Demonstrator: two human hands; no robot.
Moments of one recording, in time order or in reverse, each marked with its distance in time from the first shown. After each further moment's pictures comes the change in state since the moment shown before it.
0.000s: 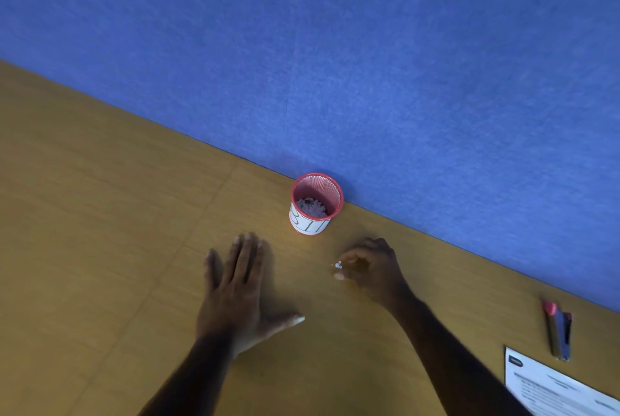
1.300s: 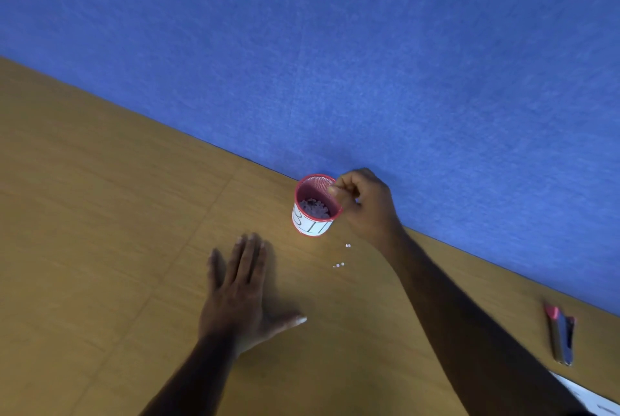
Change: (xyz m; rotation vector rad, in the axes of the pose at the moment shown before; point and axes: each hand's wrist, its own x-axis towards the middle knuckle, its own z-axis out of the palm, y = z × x) left_hand 0.000 -0.001 0.001 -0.014 0.000 0.002; right_hand 0.075 -0.086 -0.048 0.162 0.236 -0.148
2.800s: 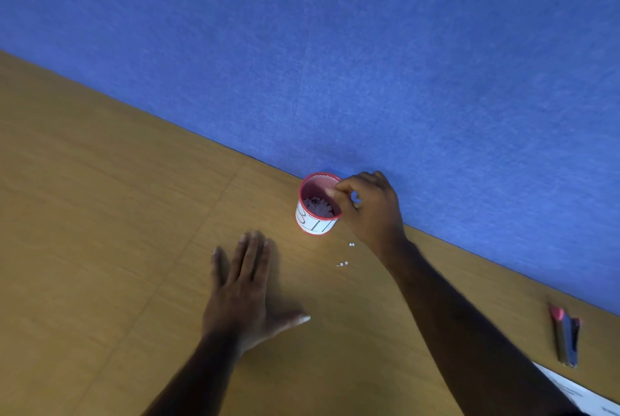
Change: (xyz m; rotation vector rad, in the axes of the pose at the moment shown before) left_hand -0.001 -0.001 0.000 0.001 0.003 -0.005; right_hand -0.008 0.000 0.007 -0.228 0.138 -0.133
